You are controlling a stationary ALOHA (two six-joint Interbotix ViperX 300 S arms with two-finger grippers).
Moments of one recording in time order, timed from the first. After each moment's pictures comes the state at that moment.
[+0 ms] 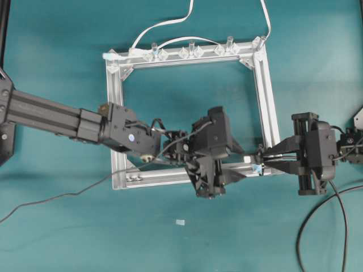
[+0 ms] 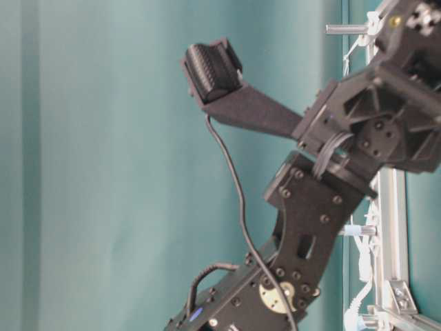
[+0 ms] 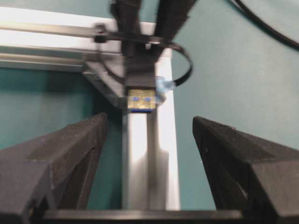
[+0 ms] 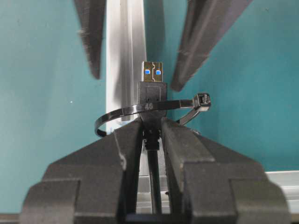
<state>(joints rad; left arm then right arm) -0.12 0.47 0.25 -0.07 -0.22 -0.19 0.36 -0.26 1.23 0.68 -0.53 -0.31</state>
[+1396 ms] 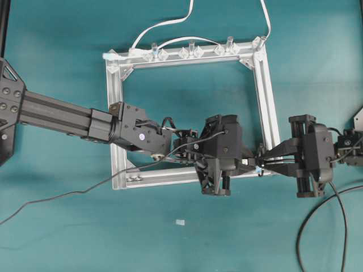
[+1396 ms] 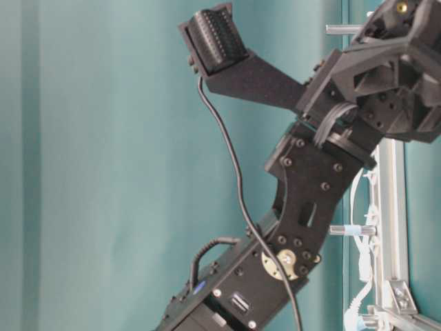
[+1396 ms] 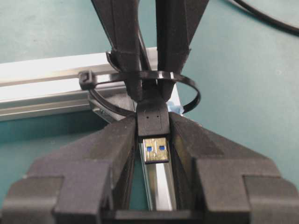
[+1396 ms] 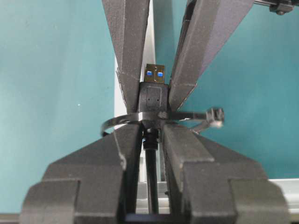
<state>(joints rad) -0.10 0.50 0.19 -0.03 -0.19 0.00 0.37 -0.24 1.22 0.68 -0.53 -0.31</state>
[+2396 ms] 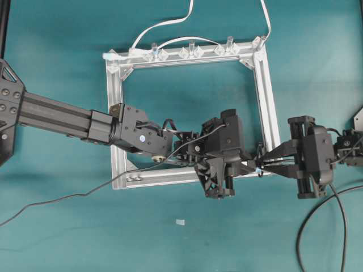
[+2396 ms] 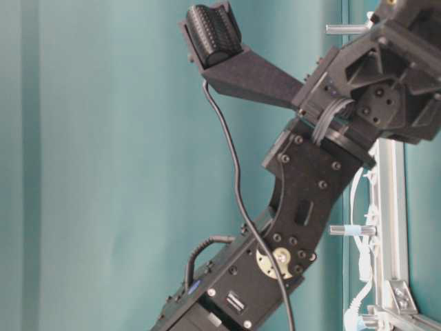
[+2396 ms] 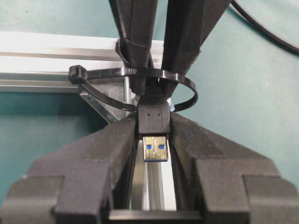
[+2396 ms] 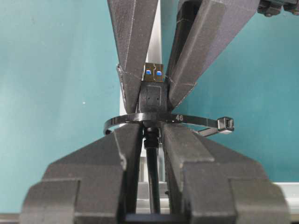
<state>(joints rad) -0.11 0.50 0.18 -0.04 -0.15 -0.17 0.36 -0.24 1.22 0.65 -0.50 -0.30</state>
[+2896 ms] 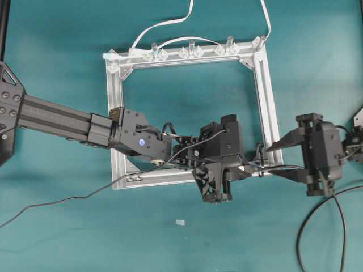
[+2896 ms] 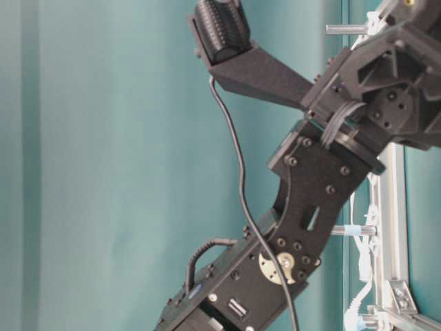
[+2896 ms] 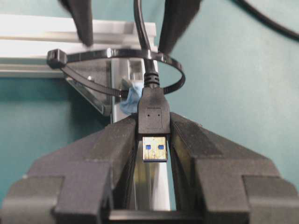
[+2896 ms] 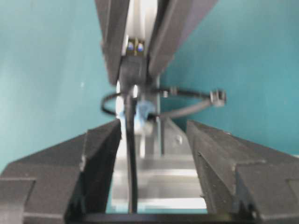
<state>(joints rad) -0.12 0.50 0.18 -0.04 -0.12 -0.18 0.36 -0.33 1.27 0.65 -0.47 -0.30</state>
